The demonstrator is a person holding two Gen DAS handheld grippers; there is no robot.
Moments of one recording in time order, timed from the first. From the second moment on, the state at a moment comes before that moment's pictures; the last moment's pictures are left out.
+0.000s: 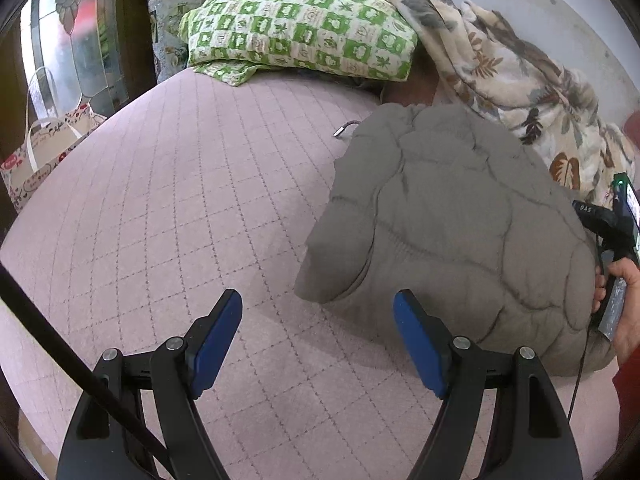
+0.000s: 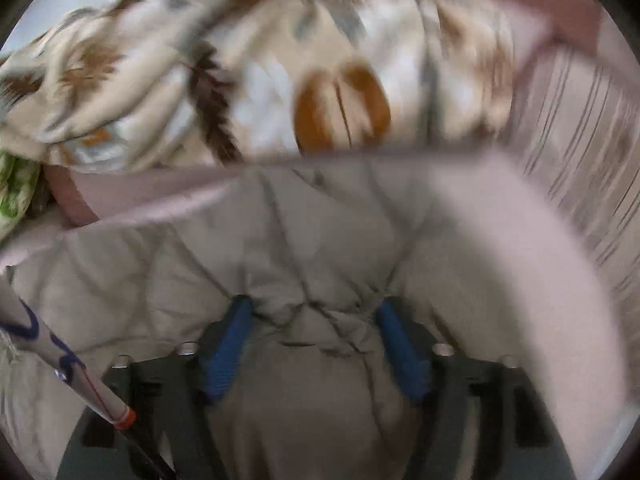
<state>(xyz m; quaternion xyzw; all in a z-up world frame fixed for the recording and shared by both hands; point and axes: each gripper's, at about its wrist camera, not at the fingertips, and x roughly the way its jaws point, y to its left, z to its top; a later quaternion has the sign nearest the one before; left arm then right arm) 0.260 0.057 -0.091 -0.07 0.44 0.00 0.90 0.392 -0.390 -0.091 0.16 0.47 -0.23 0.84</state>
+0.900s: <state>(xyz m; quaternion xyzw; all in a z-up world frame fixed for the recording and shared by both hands) 0.241 0.059 -0.073 -0.06 0.40 0.01 0.92 0.376 -0.254 -0.065 0.08 0.46 -0.18 0.87</state>
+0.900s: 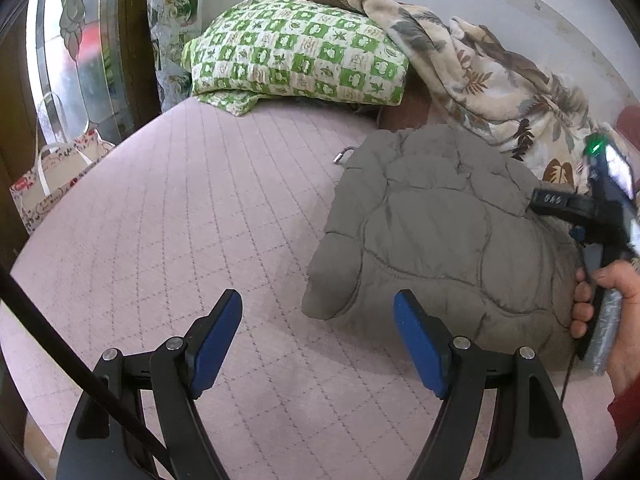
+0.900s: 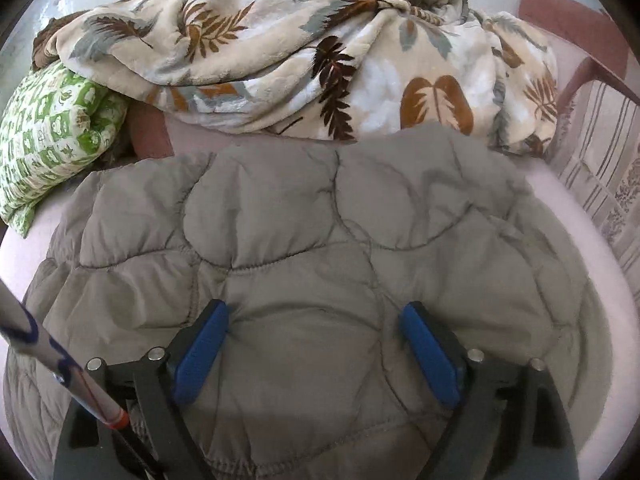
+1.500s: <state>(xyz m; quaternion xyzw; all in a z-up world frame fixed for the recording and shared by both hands) 0.239 0.051 -0.074 -0.06 0.41 0.00 0.91 0.327 -0.236 -0.041 0.05 0.44 -0.14 0.88</state>
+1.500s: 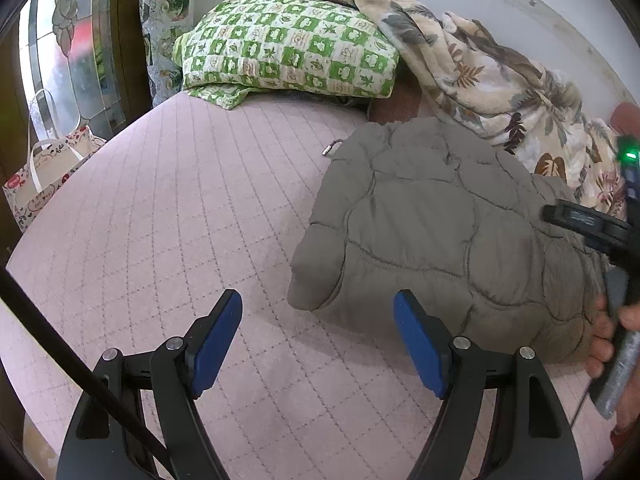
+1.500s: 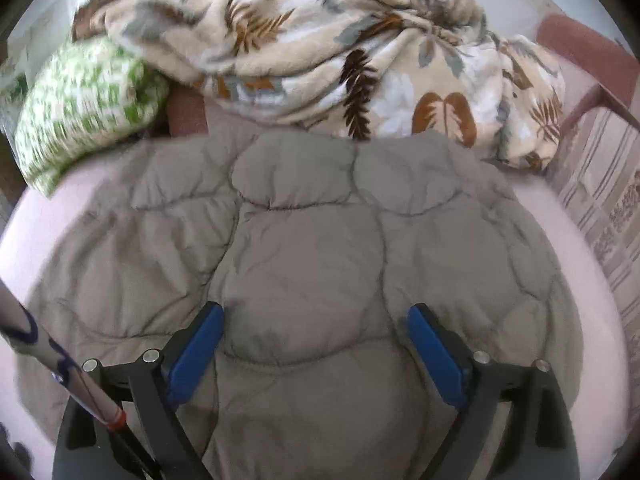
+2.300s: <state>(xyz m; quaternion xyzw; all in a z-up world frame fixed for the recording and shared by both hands) 0.248 0.054 -0.072 -0.06 0.42 0.01 0.91 0.178 -0.422 -0.065 0.22 0.44 -0.25 0.84</state>
